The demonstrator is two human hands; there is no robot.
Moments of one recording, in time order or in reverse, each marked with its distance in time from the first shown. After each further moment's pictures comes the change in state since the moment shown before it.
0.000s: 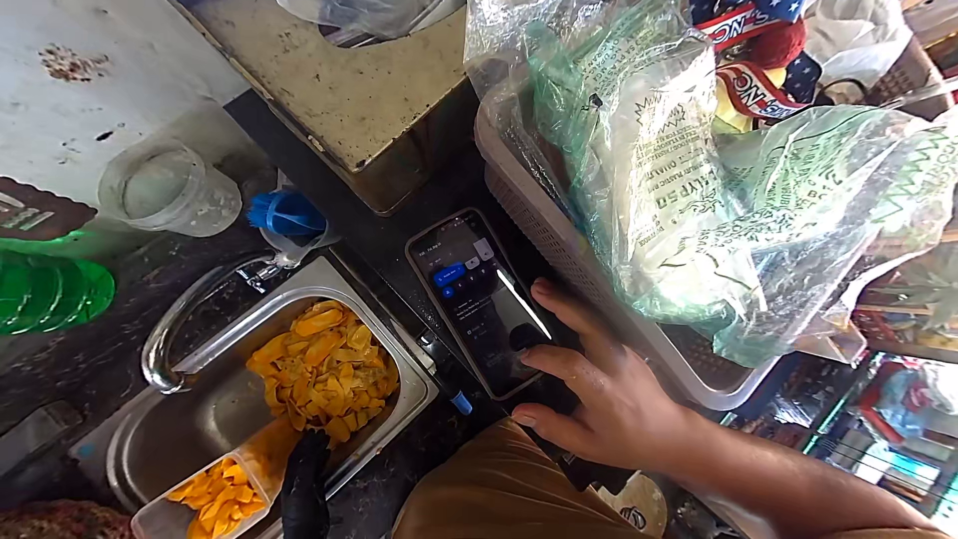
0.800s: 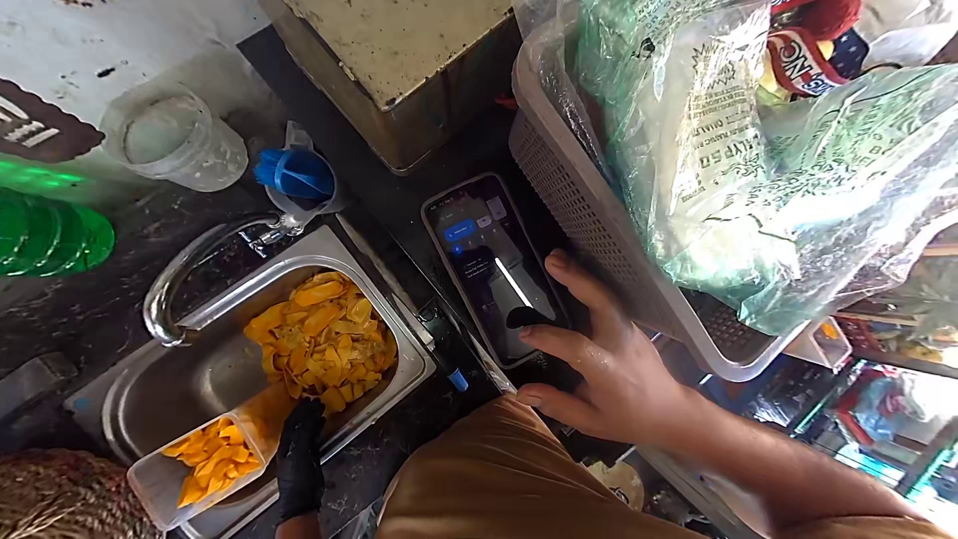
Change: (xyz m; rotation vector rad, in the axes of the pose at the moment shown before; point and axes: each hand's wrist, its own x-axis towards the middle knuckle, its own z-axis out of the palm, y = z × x) left_hand -0.002 0.003 0.003 -0.056 0.047 -0.007; right_hand -0.004 0.001 0.002 -0.070 -0.040 -0.031
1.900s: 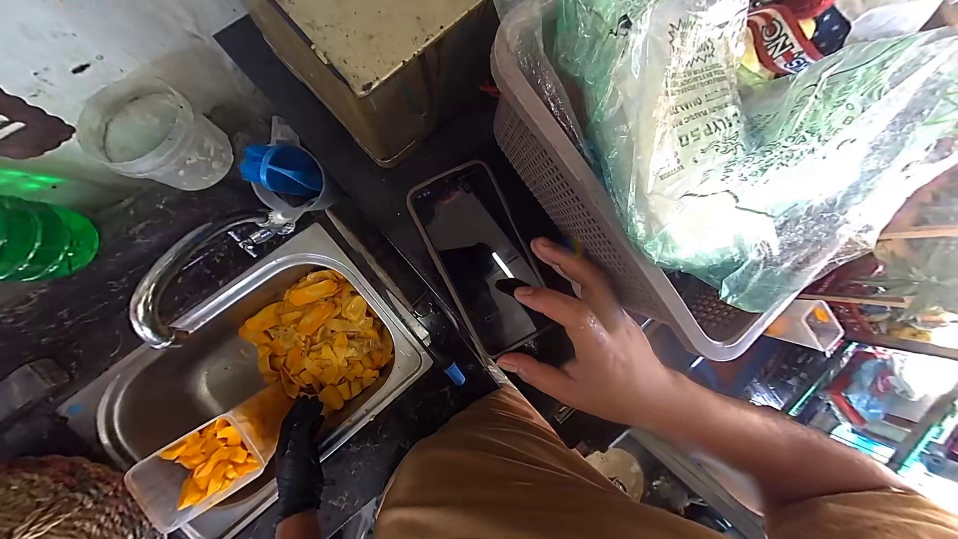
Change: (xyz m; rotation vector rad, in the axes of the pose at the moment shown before) left_hand 0.001 0.004 0.000 0.013 -0.021 -0.028; right_hand 0.004 -0.002 0.004 0.009 0.067 0.070
